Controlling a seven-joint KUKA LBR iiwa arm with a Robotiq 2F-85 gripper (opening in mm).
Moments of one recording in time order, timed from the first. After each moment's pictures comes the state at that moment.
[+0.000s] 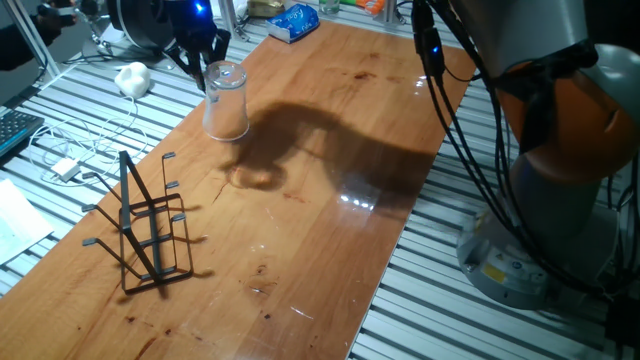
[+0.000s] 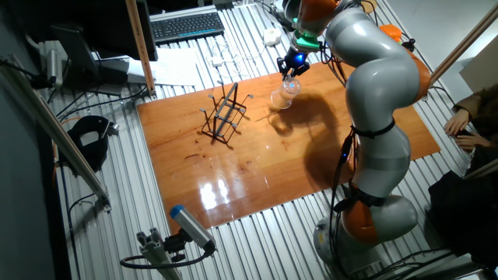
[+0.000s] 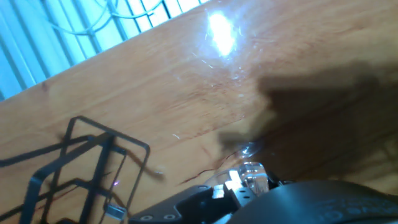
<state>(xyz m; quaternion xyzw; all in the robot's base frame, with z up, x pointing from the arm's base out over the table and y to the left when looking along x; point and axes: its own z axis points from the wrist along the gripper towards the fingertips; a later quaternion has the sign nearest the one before) 0.640 0.016 0.217 -0.19 -0.98 -0.07 0.07</state>
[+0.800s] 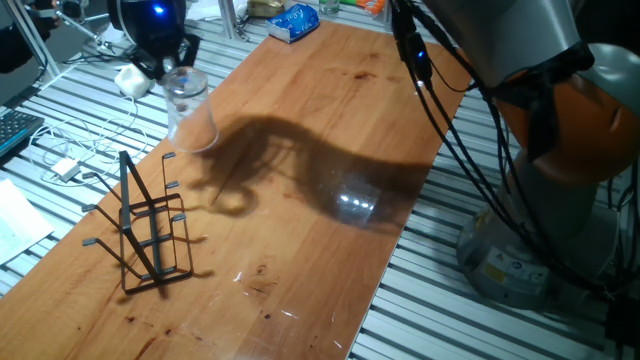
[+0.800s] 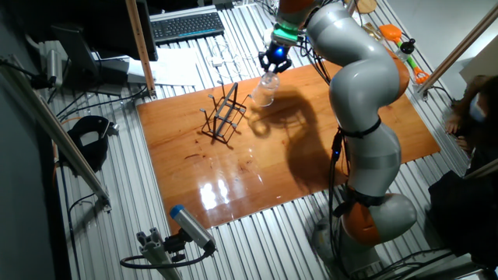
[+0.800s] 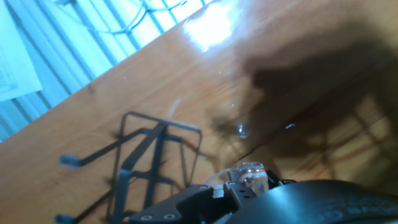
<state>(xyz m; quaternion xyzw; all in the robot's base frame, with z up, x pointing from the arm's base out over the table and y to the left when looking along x) 0.652 0.094 0.240 -0.25 -0.96 -0.08 0.10</state>
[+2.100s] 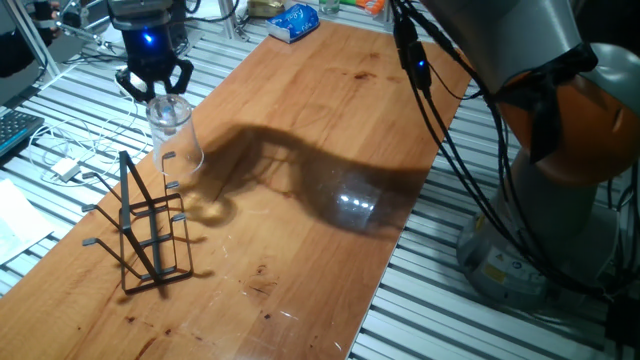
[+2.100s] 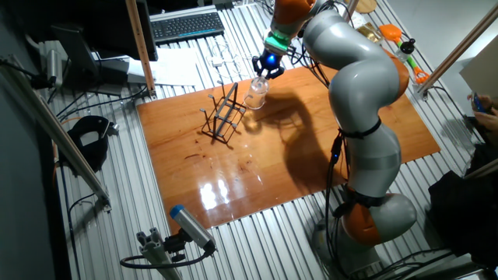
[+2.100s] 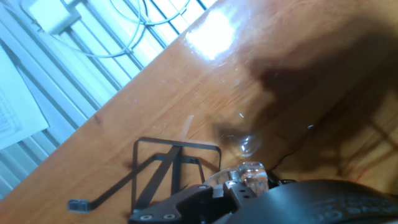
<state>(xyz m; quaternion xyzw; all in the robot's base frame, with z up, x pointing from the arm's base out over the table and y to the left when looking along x) 0.662 0.105 0.195 -0.32 -0.94 -0.09 0.07</state>
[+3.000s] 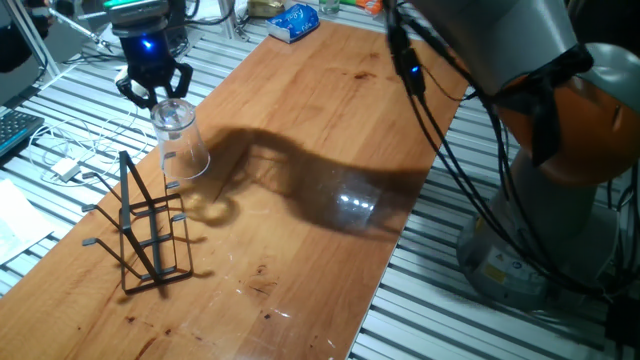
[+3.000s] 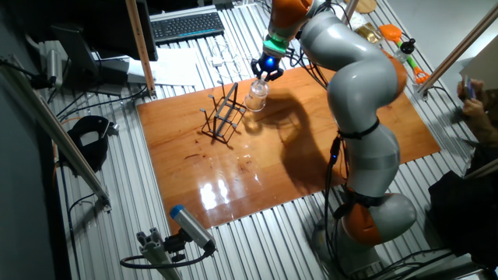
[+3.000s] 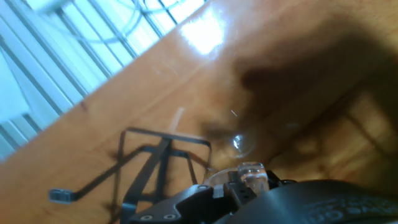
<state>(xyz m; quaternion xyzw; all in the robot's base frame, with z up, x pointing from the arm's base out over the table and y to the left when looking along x) 0.660 0.106 0.192 -0.27 -0.95 -0.06 0.11</state>
